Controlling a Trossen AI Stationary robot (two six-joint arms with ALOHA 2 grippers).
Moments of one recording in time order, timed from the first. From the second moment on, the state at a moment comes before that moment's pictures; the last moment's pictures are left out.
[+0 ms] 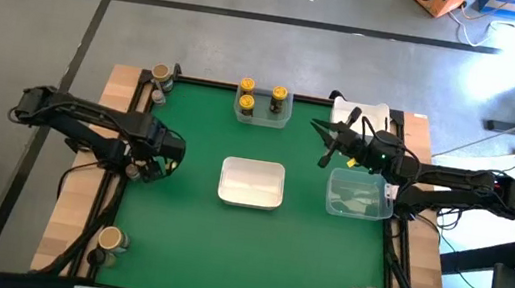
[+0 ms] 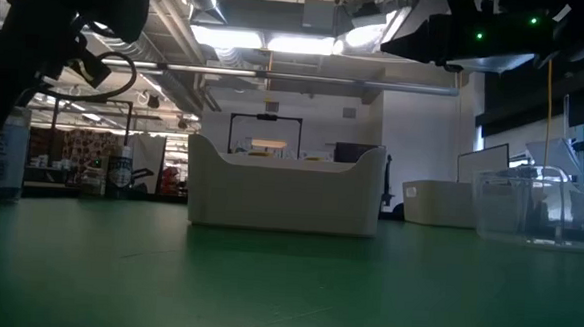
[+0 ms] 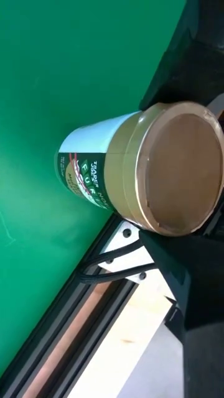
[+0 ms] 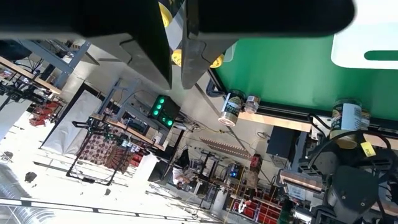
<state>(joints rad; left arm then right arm) 0.01 1.17 0.80 -1.45 -0.11 -0.60 -0.25 1.00 0.49 0.59 0.17 -0.40</state>
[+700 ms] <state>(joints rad) 0.01 1.17 1.02 -1.42 -0.15 -0.62 -0.25 1.00 0.49 0.59 0.17 -0.40</state>
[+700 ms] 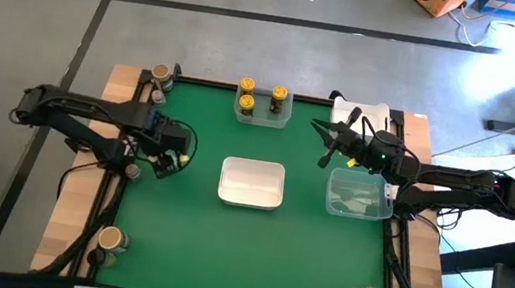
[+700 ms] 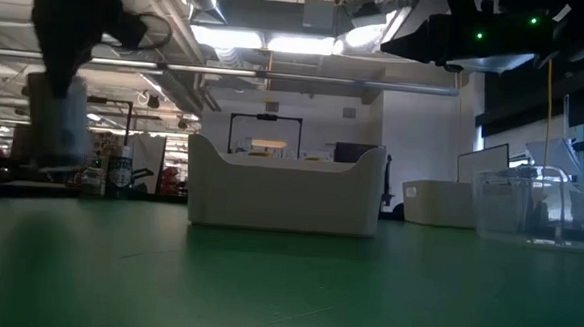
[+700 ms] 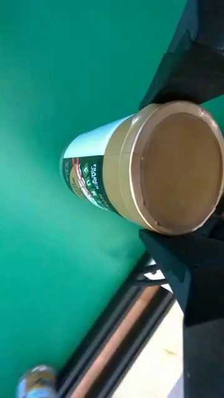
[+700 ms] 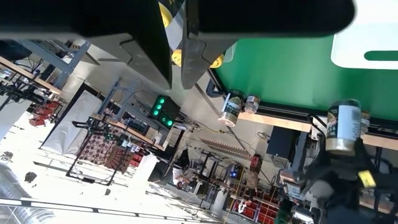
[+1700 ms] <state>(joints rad) -0.03 1.68 1.70 -1.28 -0.19 -0.23 -0.25 1.00 0.49 0.58 0.17 -0.40</state>
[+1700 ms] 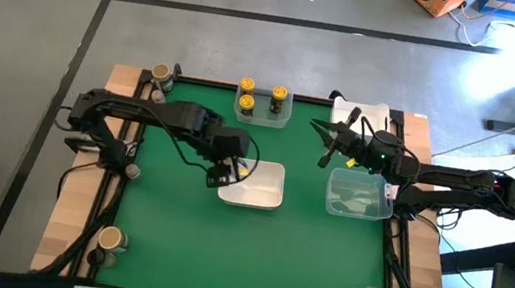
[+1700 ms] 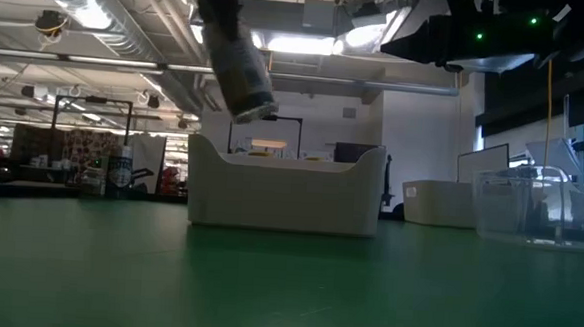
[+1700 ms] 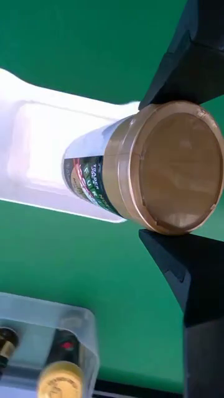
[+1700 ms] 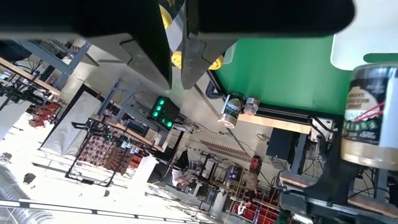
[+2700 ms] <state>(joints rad) 0.01 1.99 1.71 -1.23 -0.22 -0.12 -0.25 1.00 0.49 0.56 0.19 -0.41</state>
